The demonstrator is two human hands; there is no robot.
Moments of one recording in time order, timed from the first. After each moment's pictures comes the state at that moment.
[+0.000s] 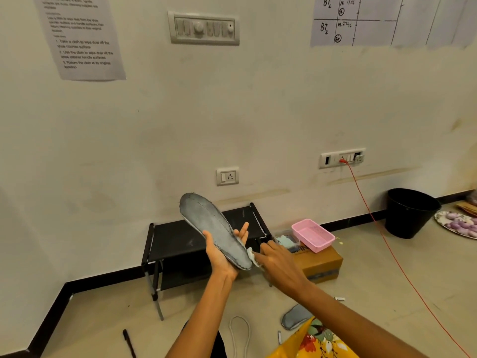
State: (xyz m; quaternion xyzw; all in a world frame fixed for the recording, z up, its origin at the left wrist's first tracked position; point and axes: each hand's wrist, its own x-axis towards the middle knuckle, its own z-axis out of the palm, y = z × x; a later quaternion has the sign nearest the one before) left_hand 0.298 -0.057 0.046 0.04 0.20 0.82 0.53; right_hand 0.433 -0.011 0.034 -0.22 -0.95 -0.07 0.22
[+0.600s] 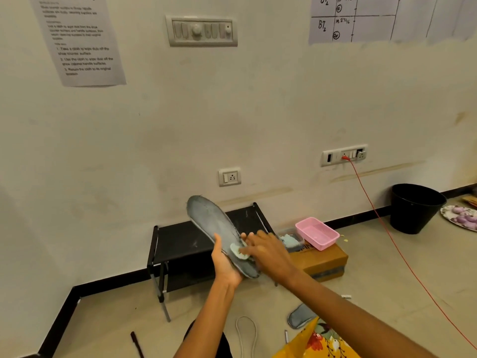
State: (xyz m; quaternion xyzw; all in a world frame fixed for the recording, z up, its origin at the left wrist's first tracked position) left_hand 0.296 -0.073 0.040 0.05 0.30 0.76 0.57; right_hand 0.407 -0.016 0.057 -0.17 -0.96 -0.04 0.22
